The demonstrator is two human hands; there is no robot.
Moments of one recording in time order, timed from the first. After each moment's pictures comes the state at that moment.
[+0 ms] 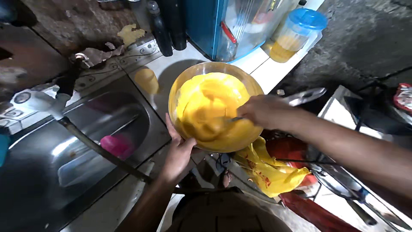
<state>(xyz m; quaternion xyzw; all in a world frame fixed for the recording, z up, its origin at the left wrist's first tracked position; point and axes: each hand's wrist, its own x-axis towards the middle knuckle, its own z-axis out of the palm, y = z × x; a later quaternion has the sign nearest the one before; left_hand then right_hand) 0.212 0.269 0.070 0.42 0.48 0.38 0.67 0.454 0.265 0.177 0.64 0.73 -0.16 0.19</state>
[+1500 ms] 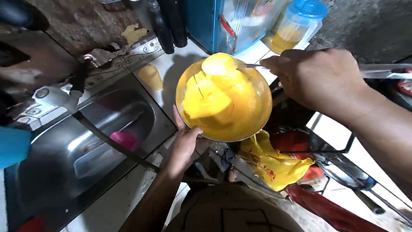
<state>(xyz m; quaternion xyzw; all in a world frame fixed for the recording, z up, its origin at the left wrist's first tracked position) 0.217 0.262 0.067 0.40 0.47 0.38 0.69 0.478 0.218 0.232 0.64 0.75 0.17 -0.05</state>
